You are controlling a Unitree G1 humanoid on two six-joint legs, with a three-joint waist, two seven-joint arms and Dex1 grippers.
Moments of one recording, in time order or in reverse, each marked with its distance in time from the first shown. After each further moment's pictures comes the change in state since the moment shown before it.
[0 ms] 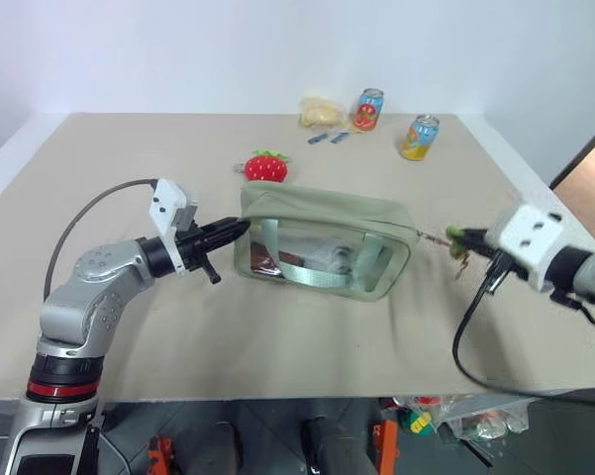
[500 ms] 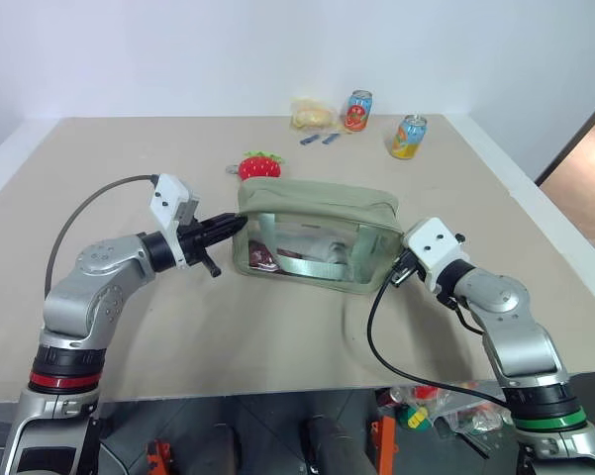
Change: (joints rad) left arm -0.045 0.002 -0.016 0.042 0.021 0.001 0.013; right arm -0.178 0.346 0.245 0.207 -0.102 -0.047 -0.251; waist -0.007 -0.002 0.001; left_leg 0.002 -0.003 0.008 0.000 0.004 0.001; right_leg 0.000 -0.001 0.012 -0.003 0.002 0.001
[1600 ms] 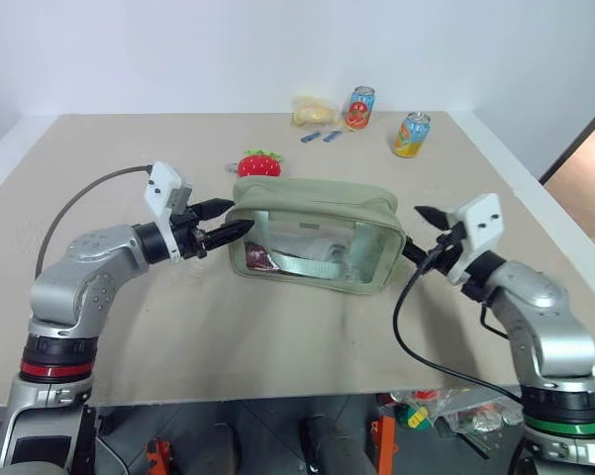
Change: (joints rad) left arm -0.046 0.041 0.032 0.011 -0.064 0.094 -0.030; right arm 0.007 -0.013 -0.246 -0.139 0.380 0.157 0.105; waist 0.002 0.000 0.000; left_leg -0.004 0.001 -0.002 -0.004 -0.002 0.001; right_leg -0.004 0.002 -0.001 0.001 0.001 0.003
